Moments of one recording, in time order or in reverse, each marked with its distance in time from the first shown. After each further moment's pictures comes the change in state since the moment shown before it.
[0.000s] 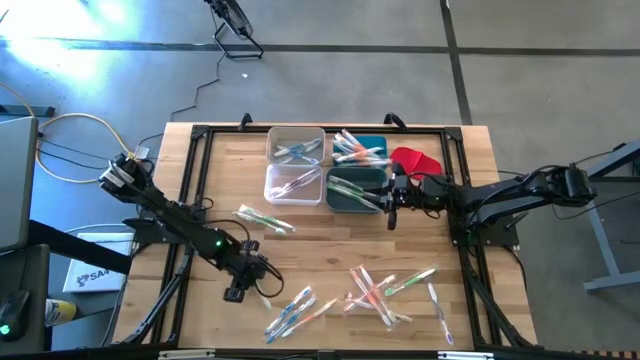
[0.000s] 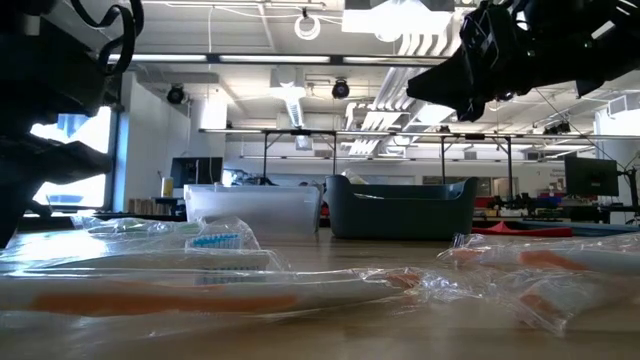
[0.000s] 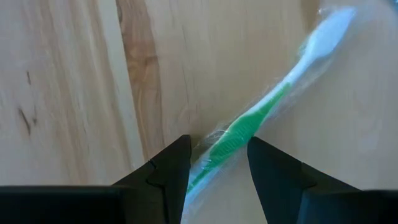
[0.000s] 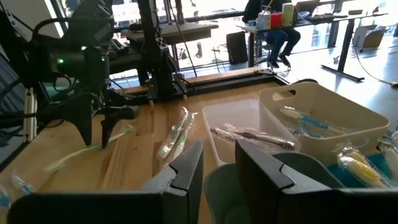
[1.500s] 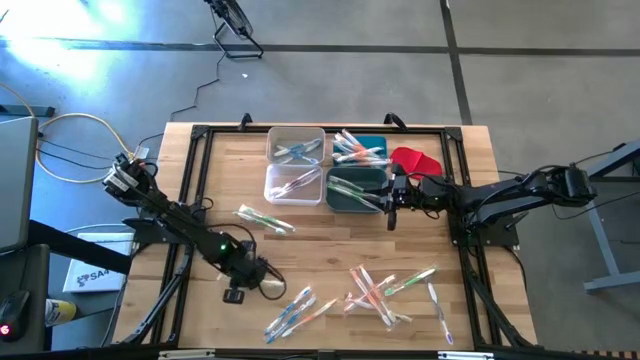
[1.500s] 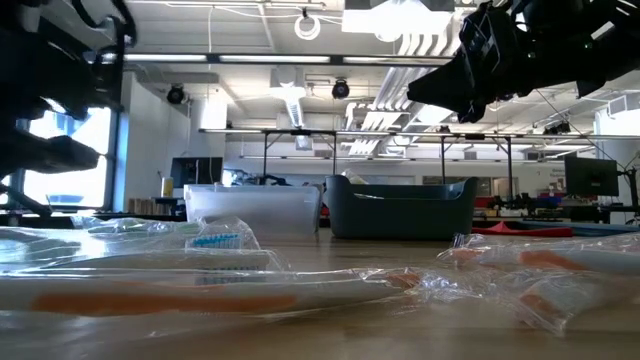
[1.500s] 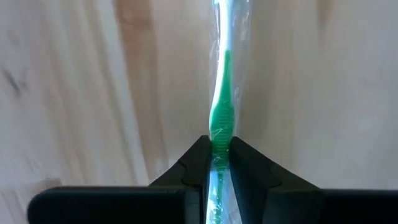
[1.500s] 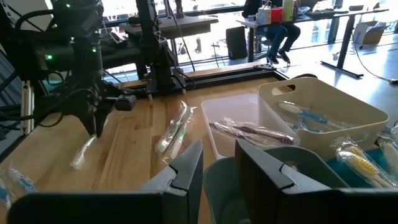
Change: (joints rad) left arm -0.001 0.044 0.093 -0.175 0.042 -0.027; right arm 0.000 0.000 0.000 -0.022 0.000 -0.009
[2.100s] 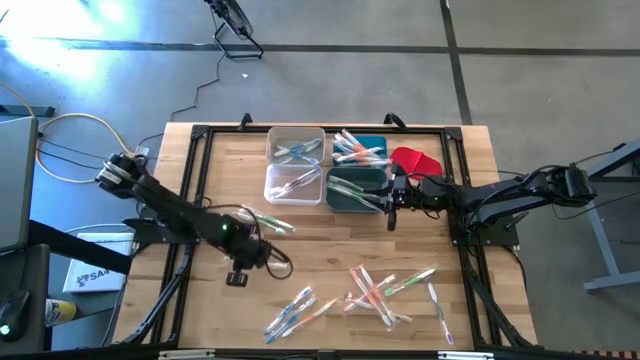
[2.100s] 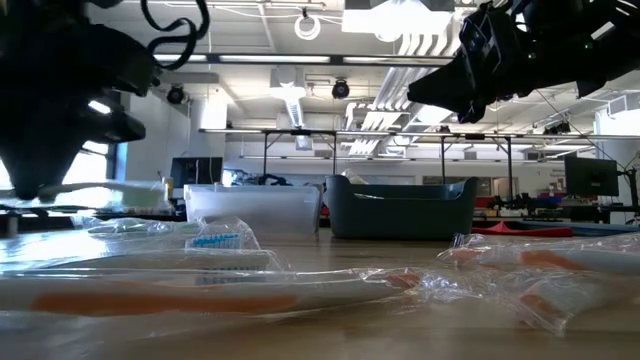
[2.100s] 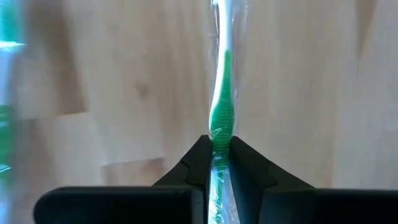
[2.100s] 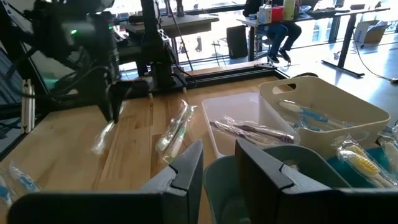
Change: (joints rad) left arm 0.167 -0.106 0.057 -0.189 -0.031 0.160; right arm 0.000 0.000 0.000 -0.004 -0.003 -0.001
